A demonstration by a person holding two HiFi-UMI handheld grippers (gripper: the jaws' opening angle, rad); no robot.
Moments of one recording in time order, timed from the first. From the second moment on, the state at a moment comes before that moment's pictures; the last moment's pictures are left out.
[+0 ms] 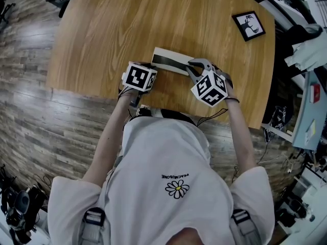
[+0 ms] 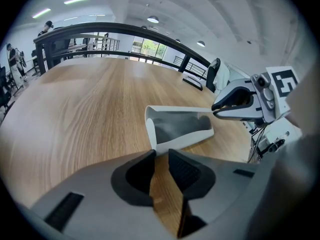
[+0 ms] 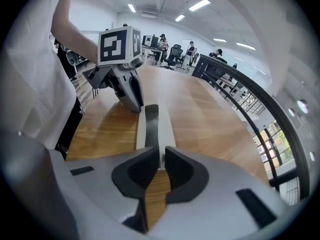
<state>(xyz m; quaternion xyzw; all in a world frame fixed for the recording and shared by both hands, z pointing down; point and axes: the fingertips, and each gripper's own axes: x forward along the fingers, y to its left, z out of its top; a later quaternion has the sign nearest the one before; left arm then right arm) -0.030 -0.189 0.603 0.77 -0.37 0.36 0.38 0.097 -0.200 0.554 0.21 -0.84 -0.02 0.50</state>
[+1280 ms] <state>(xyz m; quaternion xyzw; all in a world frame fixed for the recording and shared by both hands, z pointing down) -0.019 -0.209 0.548 0.80 -0.37 0.27 0.39 0.108 -0.245 0.465 0.35 -0.87 -0.02 0.35</state>
